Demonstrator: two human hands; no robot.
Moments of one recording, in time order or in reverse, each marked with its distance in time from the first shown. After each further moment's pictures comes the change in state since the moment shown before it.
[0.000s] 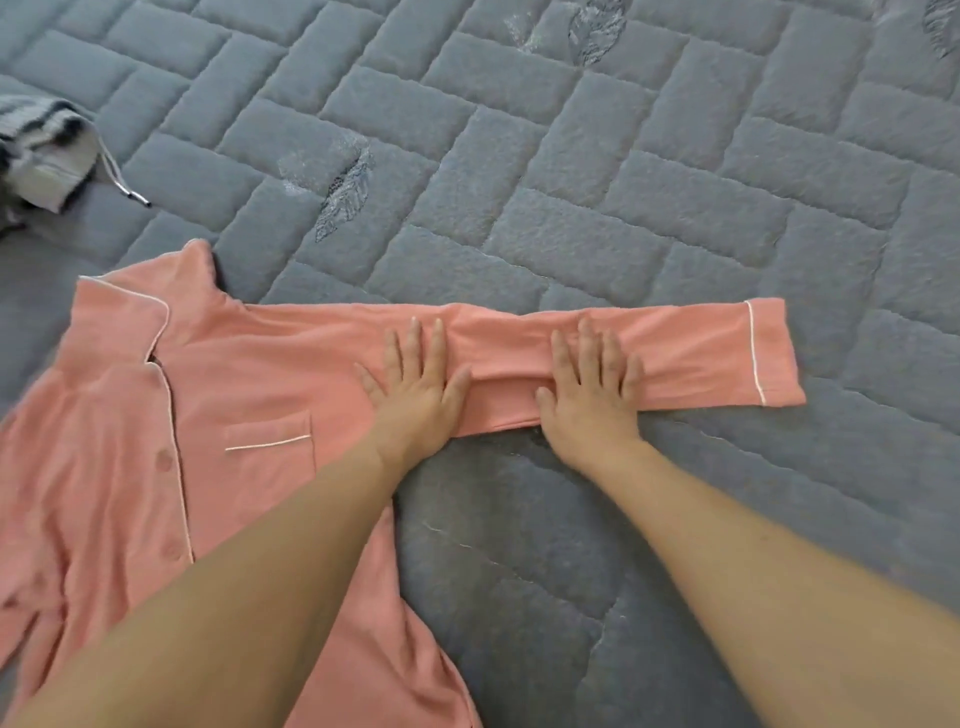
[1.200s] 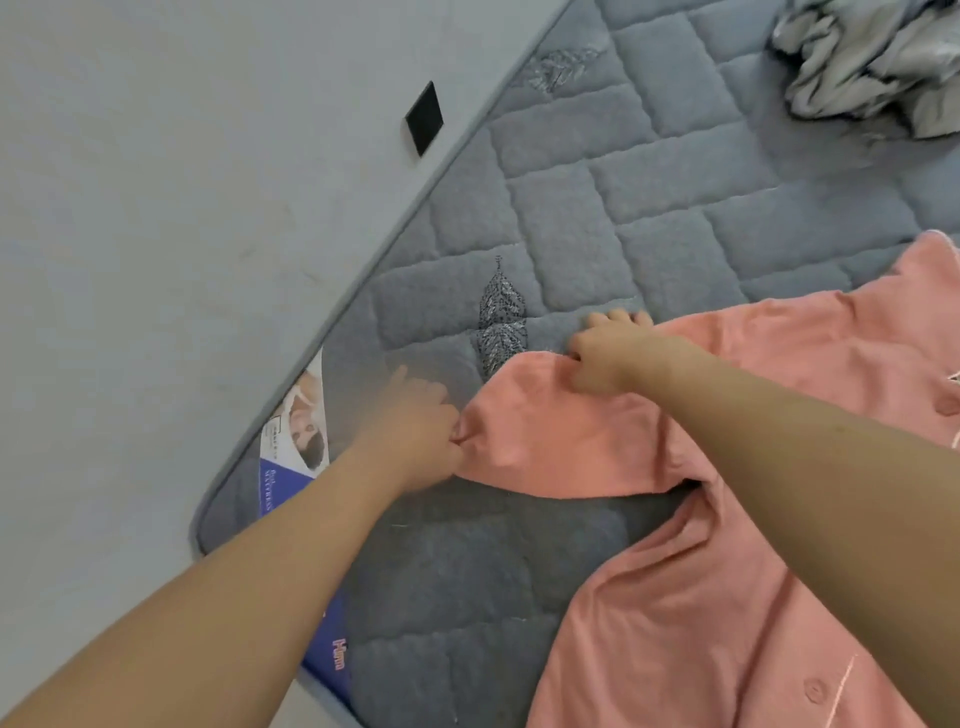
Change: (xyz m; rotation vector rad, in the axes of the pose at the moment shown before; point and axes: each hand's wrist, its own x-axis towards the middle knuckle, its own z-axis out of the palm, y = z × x) left_hand -0.352 -0.591 -0.104 0.092 -0.137 -0.558; right_hand -0.096 -0.696 0.147 -0.736 -0.336 -0.984
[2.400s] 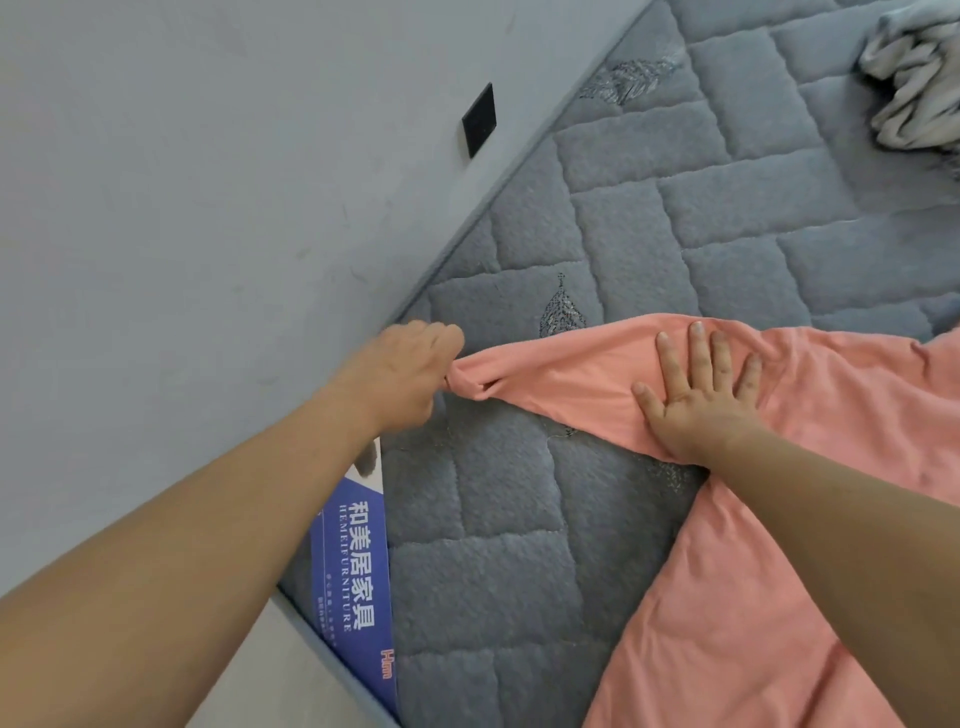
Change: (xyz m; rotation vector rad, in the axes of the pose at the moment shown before) left_hand 0.012 -0.096 -0.048 0.070 0.212 0.181; right_hand 0.003 0.011 0.057 0.212 0.083 0.284
